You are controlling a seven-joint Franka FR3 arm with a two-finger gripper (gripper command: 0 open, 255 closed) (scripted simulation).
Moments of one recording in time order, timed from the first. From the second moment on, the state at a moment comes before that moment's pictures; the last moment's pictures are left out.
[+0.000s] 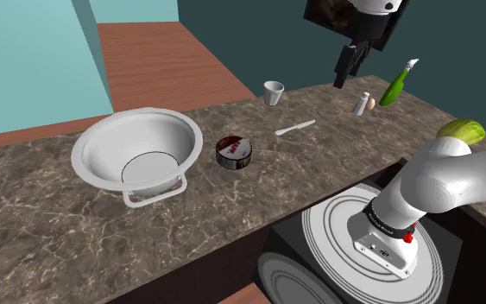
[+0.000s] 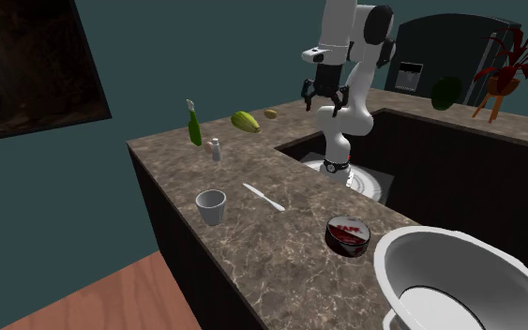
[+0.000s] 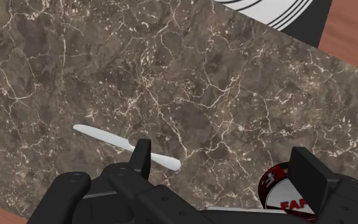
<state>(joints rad) 0.01 -0.79 0.06 -2.32 -0.03 1.50 -0.05</state>
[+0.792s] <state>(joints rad) -0.03 -0.45 0.03 -2.23 -0.10 1.72 -0.09</state>
